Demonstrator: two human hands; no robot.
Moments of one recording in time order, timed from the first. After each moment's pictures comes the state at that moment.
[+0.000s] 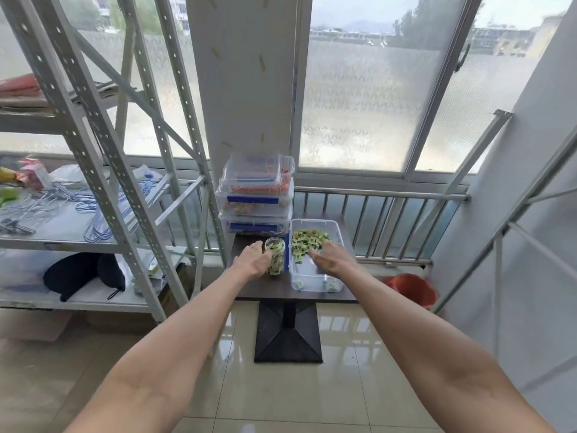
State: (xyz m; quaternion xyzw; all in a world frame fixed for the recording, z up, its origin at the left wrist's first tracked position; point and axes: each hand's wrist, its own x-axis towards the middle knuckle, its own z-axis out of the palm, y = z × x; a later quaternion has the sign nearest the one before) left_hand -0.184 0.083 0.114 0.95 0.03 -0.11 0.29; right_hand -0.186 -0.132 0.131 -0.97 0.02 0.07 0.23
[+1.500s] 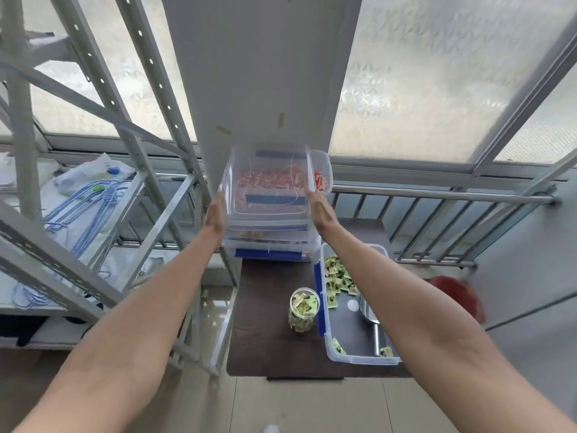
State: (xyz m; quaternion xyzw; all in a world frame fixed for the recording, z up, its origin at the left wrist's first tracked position) left_hand 0.280 0.256 0.042 0.68 0.12 -0.04 0.72; right_hand 0.249 -0.004 0.105 -0.79 0.08 0.08 0.60
